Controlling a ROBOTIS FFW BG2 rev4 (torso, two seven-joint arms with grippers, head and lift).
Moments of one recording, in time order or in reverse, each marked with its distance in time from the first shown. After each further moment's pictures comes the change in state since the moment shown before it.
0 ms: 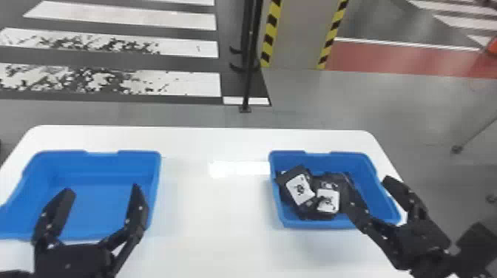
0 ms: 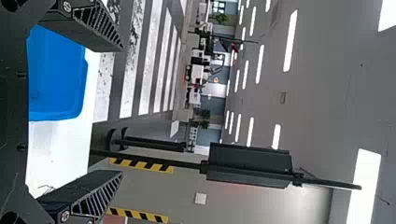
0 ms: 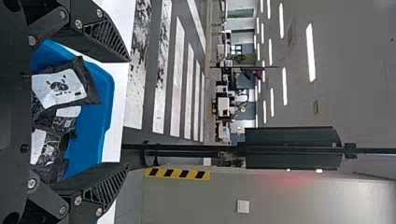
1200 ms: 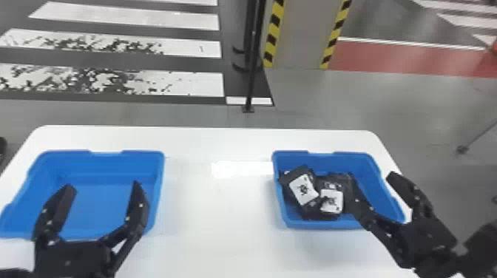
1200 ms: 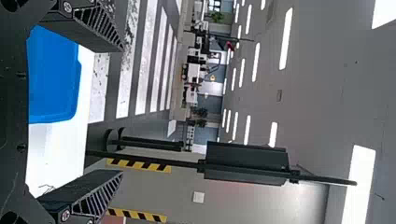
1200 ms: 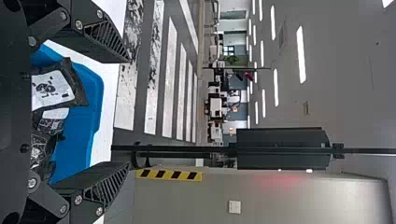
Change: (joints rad) left arm 0.000 -0.001 0.015 -0.009 -0.001 -0.004 -0.017; right arm -0.003 0.000 0.007 -0.001 -0.007 -0.035 -0.001
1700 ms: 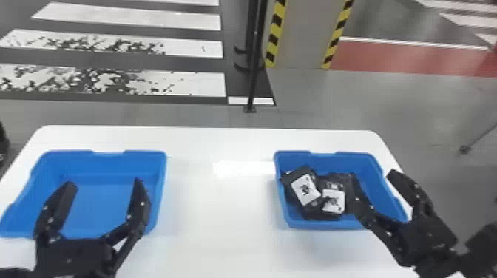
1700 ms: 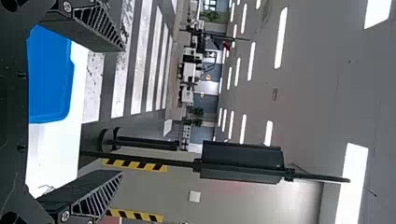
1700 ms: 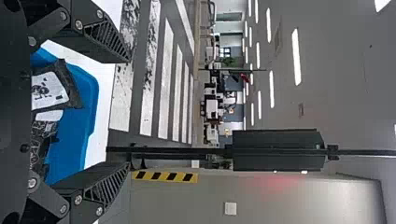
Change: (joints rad) left arm -0.004 0.001 0.005 0.001 -0.004 -0.014 -0.010; right arm -0.010 -0.005 0.012 0.017 0.000 -0.029 0.000
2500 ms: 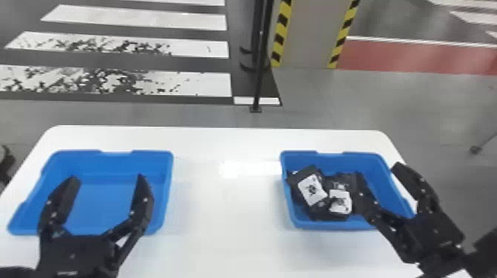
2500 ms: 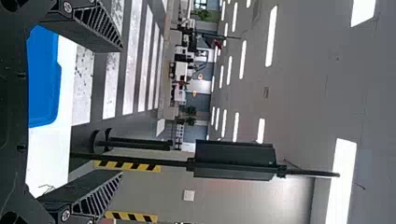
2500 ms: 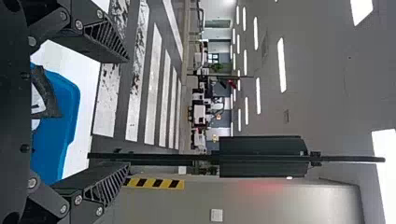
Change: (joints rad) left arm -0.003 -0.003 0.019 0.001 -0.015 -0.028 -0.015; right arm -0.015 -0.007 0.028 0.009 -0.001 -0.057 0.000
